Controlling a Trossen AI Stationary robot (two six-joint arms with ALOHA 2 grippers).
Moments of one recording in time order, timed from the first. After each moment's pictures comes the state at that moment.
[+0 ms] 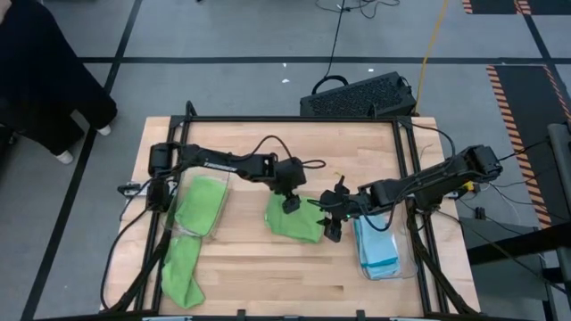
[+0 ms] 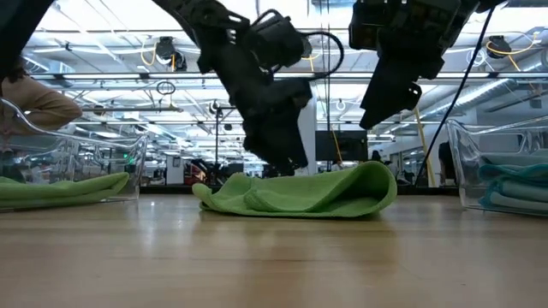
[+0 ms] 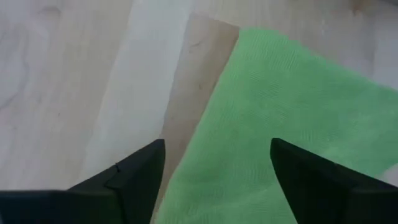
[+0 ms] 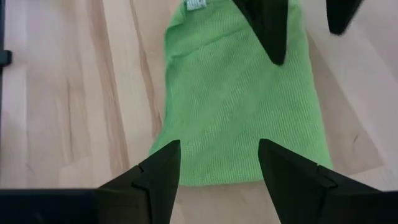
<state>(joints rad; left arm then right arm) 0.11 1.97 1.34 -0.37 0.14 -0.18 0.24 1.42 0.86 -0.35 0.13 0.56</state>
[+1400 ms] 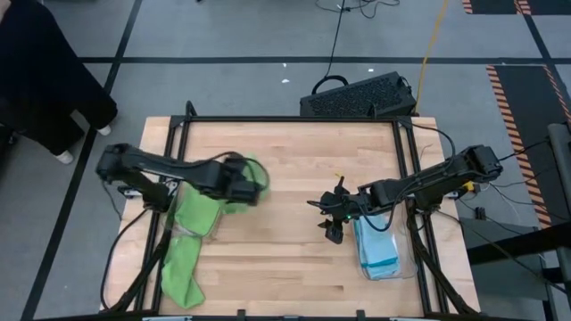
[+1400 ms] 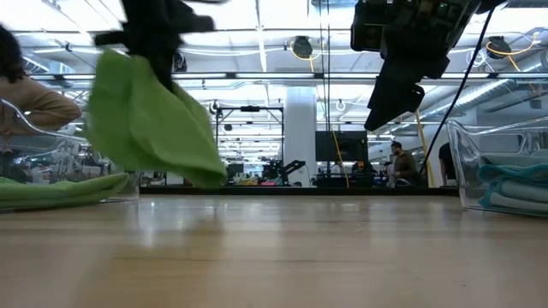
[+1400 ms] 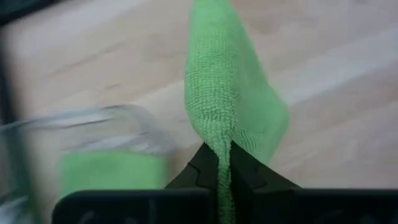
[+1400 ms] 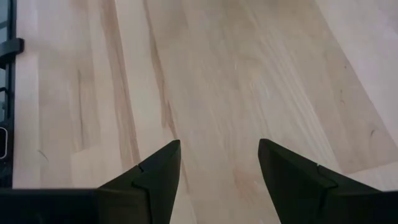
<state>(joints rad) -0.15 1.56 1.34 -1.26 -0.49 -1.29 0.24 1.42 0.86 -0.35 0.07 0.56</state>
